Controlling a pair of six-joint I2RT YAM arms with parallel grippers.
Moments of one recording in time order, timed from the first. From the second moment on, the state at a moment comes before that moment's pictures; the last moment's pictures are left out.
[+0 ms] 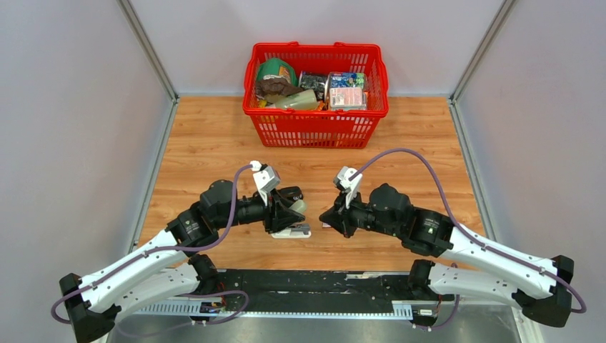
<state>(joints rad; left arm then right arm) -0.91 0.72 0.68 -0.13 0.38 -0.29 1.13 0.83 0.83 -0.36 -0.04 0.27</state>
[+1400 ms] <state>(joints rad) -0.91 0.78 0.63 -0.18 -0.09 -0.49 1.25 1.29 0.53 0.50 0.06 0.40</state>
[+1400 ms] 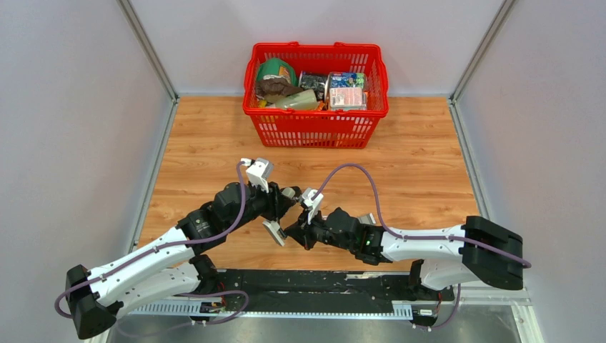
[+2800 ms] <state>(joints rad) -0.91 0.84 0.61 -0.22 -0.16 -0.52 1.23 1.23 0.56 0.46 0.00 0.26</state>
